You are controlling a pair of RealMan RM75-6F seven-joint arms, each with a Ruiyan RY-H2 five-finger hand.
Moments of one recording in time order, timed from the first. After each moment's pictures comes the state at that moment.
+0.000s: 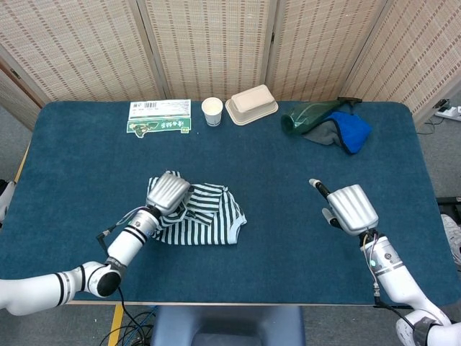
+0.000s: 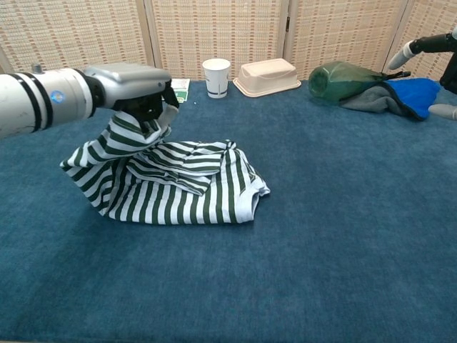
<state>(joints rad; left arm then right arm) -0.94 -1.49 -0.24 -1.51 0.95 0.85 0.58 0.51 -1.12 0.10 -1.77 -1.33 1.16 -0.41</state>
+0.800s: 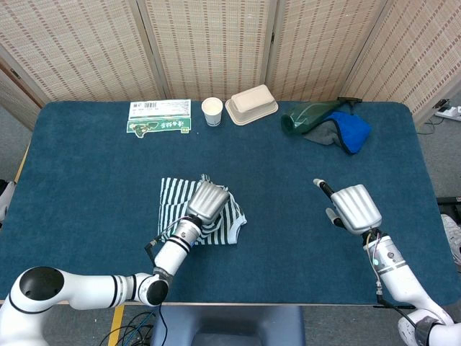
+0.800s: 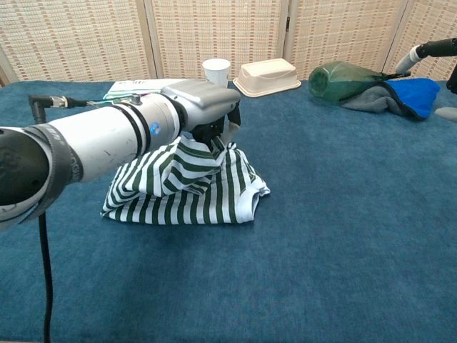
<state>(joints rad) -1.12 -1.76 -0.24 -1.42 0.73 1.01 0.85 0.50 -1.12 0.11 -1.75 -1.32 1.15 -0.39</state>
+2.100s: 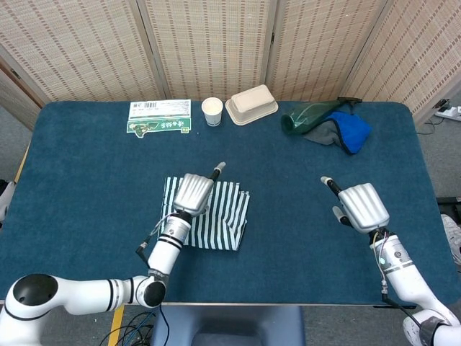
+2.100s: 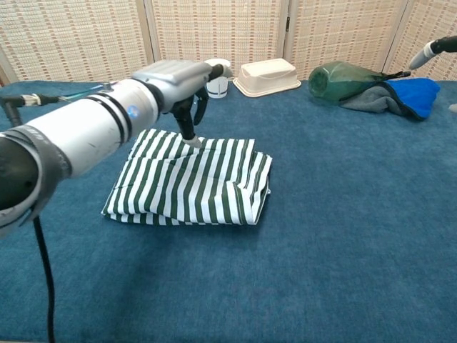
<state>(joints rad) -1.02 -1.75 -0.30 -1.44 0.78 1.15 0.75 0.49 -1.10 0.11 -1.73 -1.32 1.16 -0.37</state>
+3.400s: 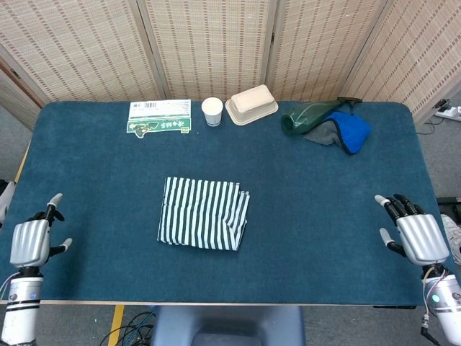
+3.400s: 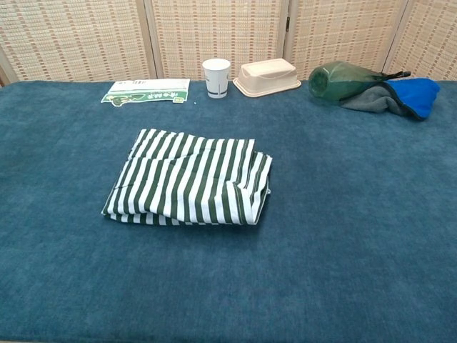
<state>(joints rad) -0.30 -1.30 -0.01 -1.52 1.20 1.54 0.14 0.22 -1.09 0.01 -1.54 -1.48 1.41 -0.05</state>
